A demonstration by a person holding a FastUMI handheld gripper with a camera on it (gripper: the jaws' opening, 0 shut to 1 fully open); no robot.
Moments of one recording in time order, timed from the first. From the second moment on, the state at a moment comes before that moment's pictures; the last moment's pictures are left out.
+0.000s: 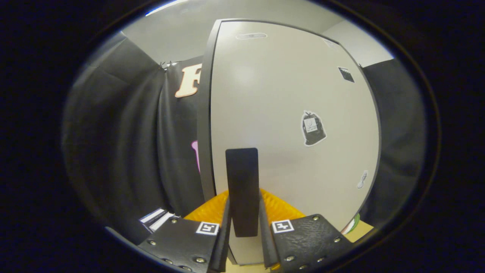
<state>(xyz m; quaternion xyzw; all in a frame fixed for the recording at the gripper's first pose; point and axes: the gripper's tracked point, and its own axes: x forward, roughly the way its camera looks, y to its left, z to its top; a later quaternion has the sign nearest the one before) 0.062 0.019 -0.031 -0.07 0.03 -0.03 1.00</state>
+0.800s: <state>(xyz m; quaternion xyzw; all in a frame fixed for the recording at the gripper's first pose) 0.029 0.011 -0.038 -0.08 0.06 -0.04 0.99</state>
